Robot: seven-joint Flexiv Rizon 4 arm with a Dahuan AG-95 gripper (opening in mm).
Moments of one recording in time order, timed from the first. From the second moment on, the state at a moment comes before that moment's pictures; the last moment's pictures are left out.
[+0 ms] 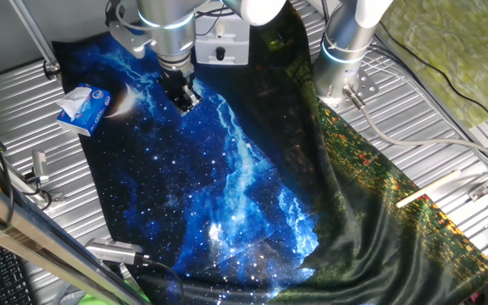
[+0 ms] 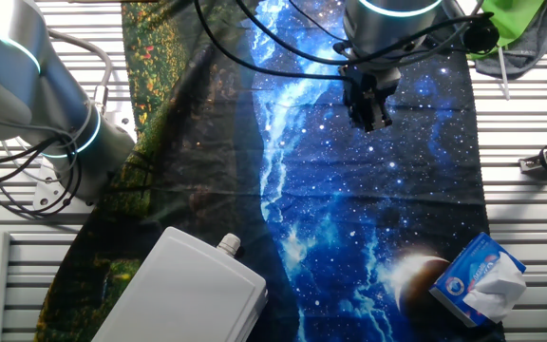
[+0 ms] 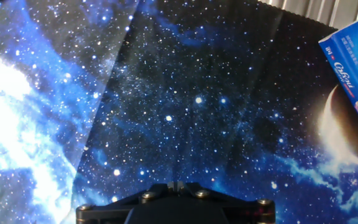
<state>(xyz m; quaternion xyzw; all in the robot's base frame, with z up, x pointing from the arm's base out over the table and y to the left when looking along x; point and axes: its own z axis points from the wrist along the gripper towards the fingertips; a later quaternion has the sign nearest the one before) 0.500 0.000 0.170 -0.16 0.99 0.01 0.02</state>
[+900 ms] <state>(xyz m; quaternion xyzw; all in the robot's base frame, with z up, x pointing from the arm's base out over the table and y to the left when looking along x) 0.502 0.007 0.152 -0.28 0.96 0.00 -0.05</state>
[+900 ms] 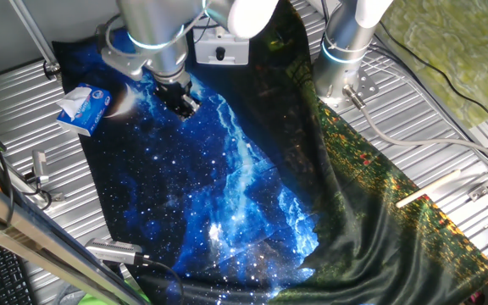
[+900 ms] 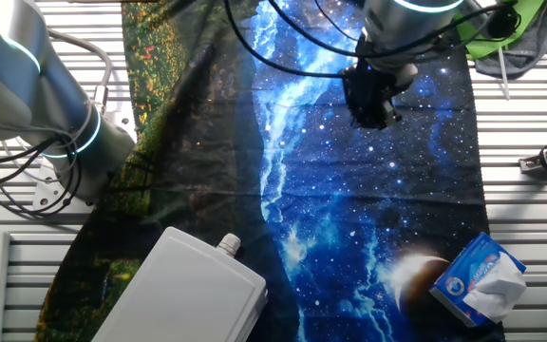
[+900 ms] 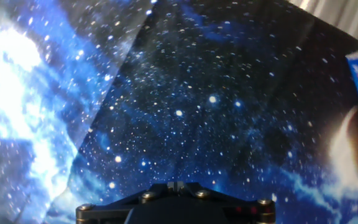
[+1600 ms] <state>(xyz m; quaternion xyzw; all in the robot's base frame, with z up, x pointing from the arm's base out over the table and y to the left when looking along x) 0.484 -0.008 0.128 -0.30 0.94 -0.04 -0.19</state>
